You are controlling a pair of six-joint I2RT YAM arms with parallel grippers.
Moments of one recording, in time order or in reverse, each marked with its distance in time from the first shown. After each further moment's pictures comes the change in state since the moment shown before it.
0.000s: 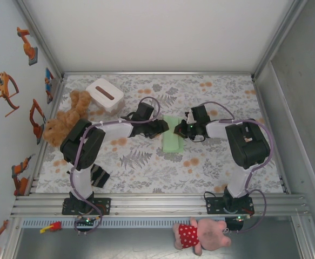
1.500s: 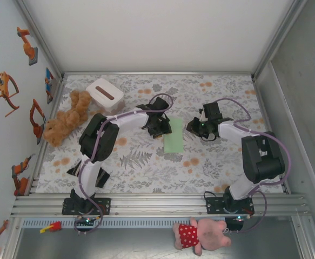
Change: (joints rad) left arm -0.064 0.245 0.420 -0.544 -0.163 0.053; right arm -0.092 -0.215 -0.021 -0.250 0.188 -0.083
